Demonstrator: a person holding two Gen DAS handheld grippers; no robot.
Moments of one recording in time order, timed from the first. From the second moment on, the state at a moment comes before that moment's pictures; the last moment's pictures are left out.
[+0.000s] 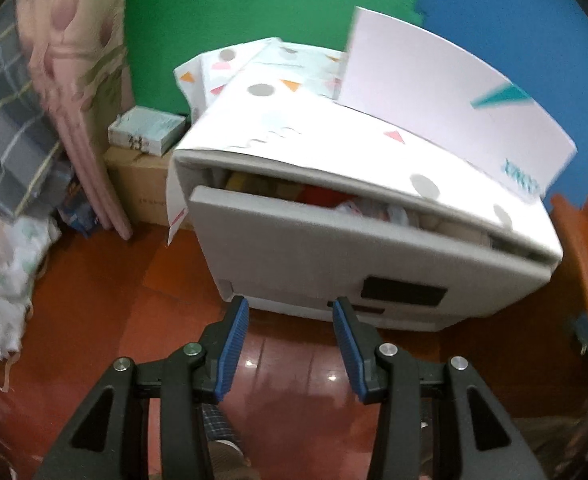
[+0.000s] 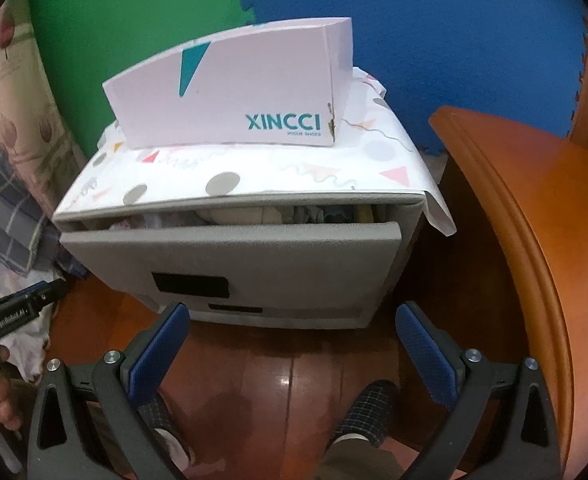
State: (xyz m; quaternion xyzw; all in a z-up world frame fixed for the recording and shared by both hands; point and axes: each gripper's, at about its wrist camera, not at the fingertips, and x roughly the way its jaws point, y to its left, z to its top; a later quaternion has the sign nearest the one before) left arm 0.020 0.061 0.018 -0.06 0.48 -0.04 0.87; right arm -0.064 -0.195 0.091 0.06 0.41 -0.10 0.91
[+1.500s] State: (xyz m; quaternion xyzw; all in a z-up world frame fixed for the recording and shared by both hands) left arm 0.120 0.142 -0.033 -0.24 0.54 0.01 0.81; right arm -0.066 -0.205 0.095 0.09 0.39 -0.09 0.91
